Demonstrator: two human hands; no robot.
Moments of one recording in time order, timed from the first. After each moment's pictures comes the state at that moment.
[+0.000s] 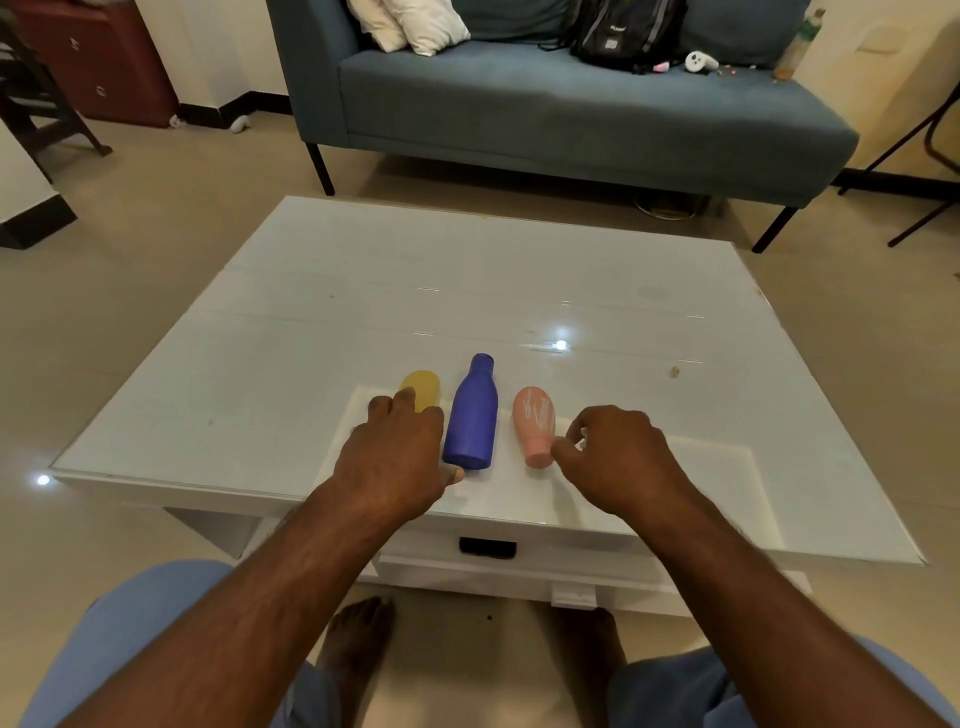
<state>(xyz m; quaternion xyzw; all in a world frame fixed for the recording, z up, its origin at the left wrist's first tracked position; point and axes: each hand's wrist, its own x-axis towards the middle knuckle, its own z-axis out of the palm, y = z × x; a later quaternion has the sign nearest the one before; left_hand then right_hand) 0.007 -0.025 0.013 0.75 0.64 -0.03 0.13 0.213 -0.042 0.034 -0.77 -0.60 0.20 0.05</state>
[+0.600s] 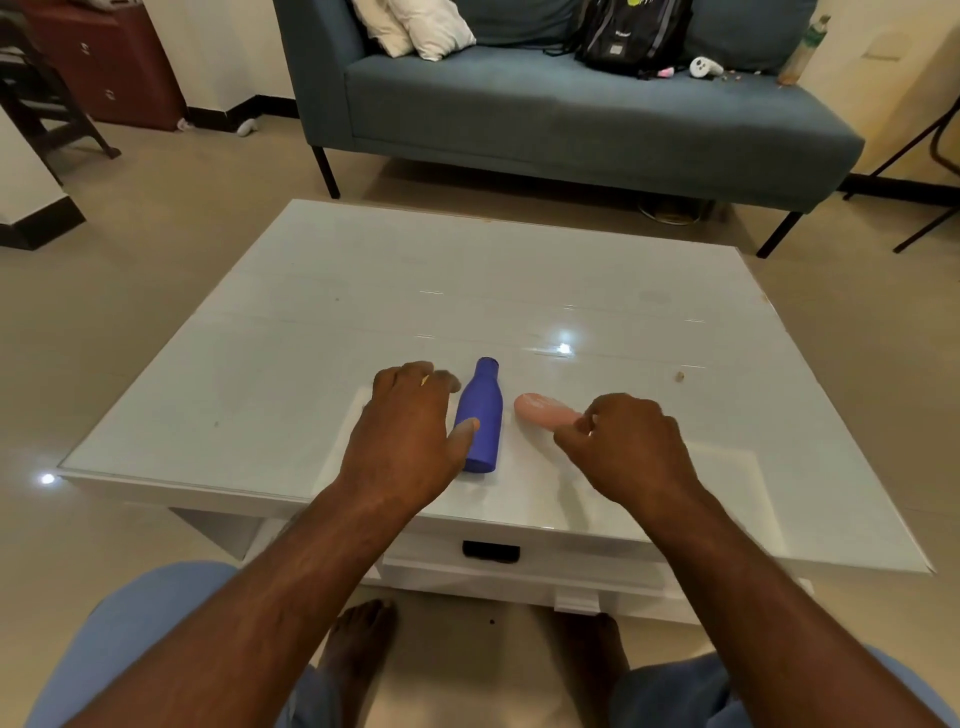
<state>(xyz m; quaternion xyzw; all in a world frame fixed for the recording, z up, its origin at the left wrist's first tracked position) 0.010 -0.020 0.021 0.74 0.64 0.18 0.11 0.218 -0.030 0.029 -0.79 -0.59 0.13 0.08</state>
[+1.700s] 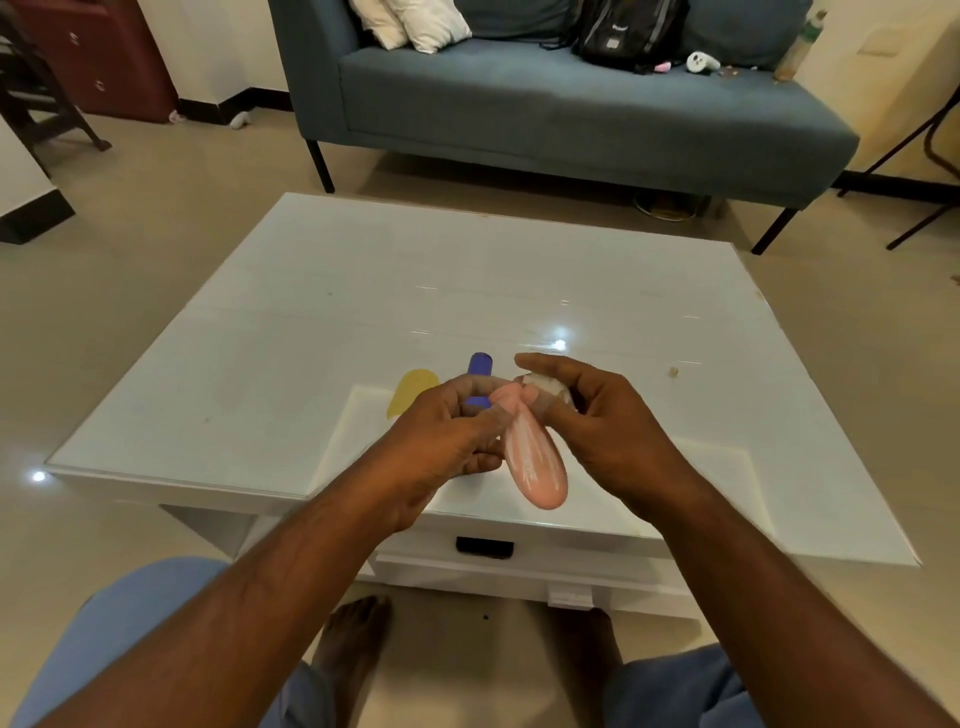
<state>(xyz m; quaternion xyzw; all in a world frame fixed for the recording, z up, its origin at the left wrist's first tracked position) 0.034 -0.029 0.034 0.48 0.50 0.34 0.64 0.218 -0.034 0.029 -0.55 -0.59 0.43 0.40</state>
